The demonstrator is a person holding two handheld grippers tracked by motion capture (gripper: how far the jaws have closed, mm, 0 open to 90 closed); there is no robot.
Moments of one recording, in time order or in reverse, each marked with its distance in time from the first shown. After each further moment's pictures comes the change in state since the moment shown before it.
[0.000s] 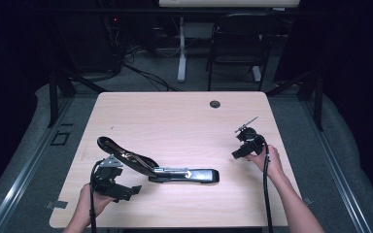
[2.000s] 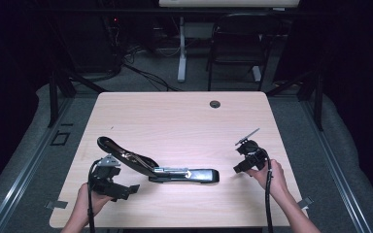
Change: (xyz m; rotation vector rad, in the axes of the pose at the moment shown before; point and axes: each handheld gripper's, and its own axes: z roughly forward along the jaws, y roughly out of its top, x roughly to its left) left arm 0.005 -0.001 -0.003 0.000 0.002 -0.008; right arm 0.050 -0.031 -0.029 0.081 0.003 0.094
